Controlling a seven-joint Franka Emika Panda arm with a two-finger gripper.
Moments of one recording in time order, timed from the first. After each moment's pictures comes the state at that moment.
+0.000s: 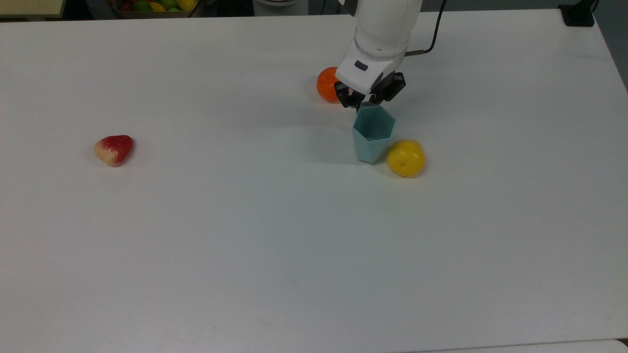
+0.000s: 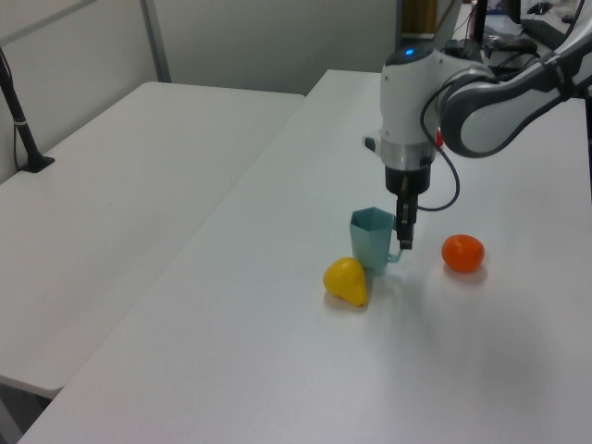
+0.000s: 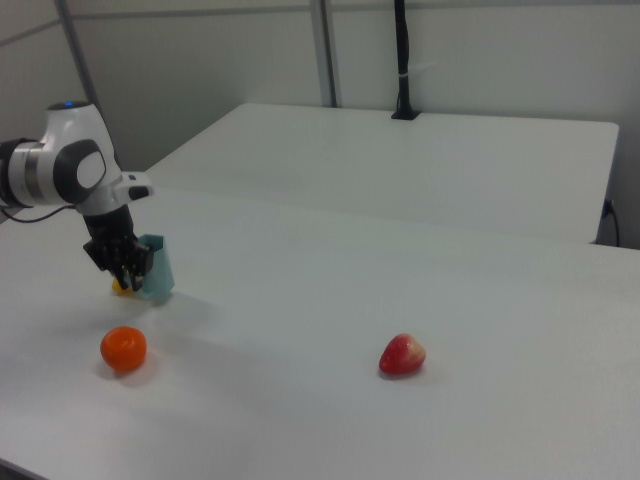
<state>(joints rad) 0.35 0.26 0.04 -1.86 -0.02 2.10 0.17</state>
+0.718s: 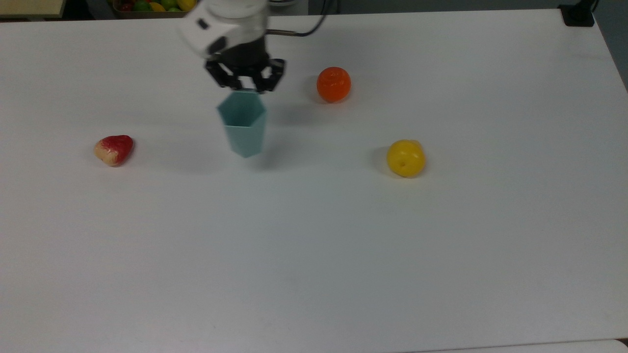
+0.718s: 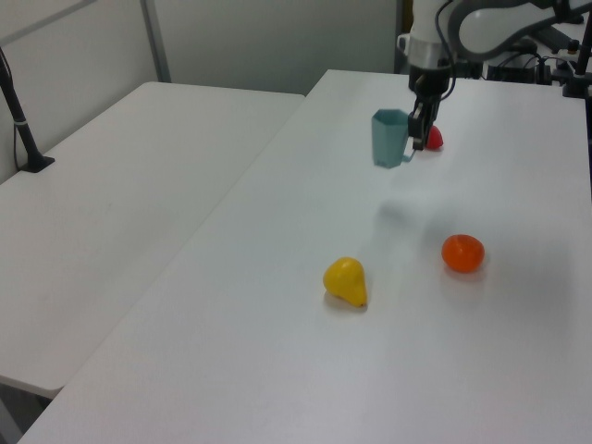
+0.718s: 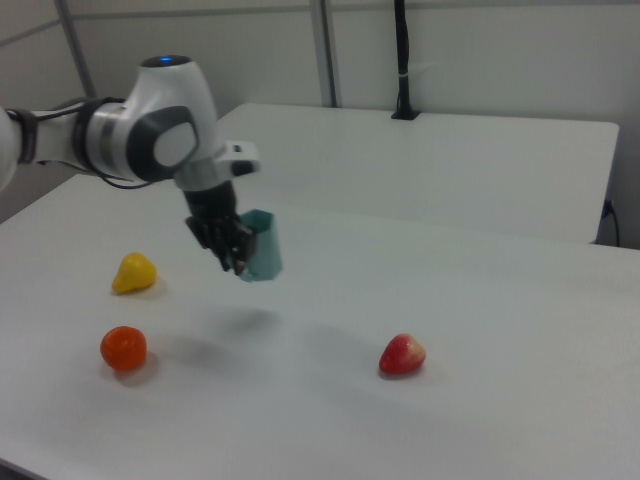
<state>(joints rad) -0.02 0.12 0.03 -1.86 -0.03 2.04 0.05</state>
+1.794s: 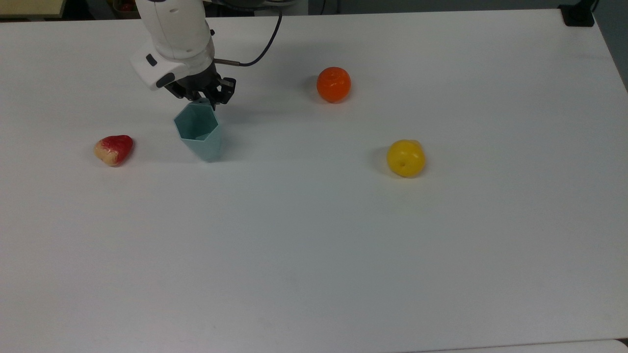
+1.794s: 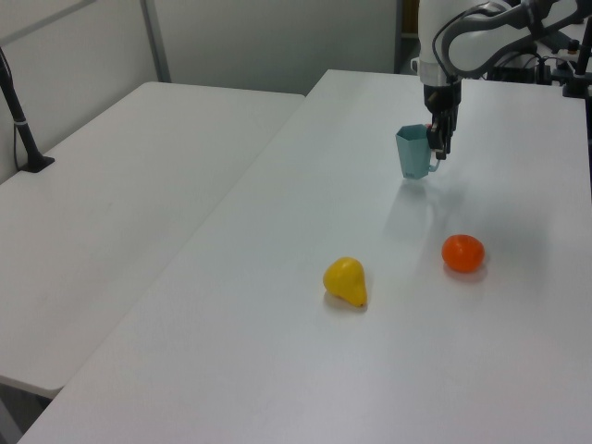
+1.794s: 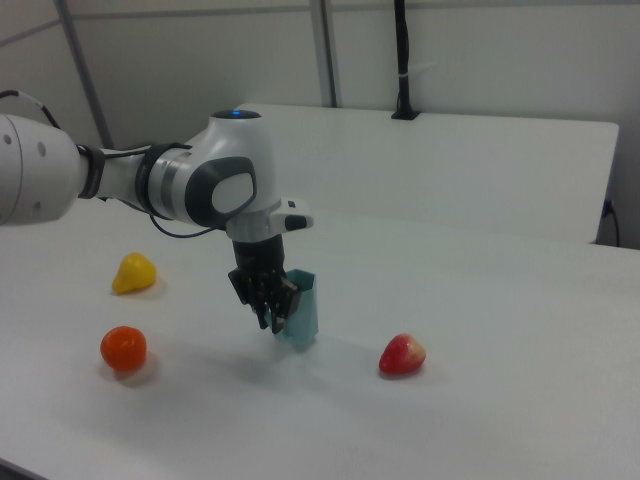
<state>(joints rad) -0.15 0.23 0.04 -1.87 -0.08 2.02 -0.03</state>
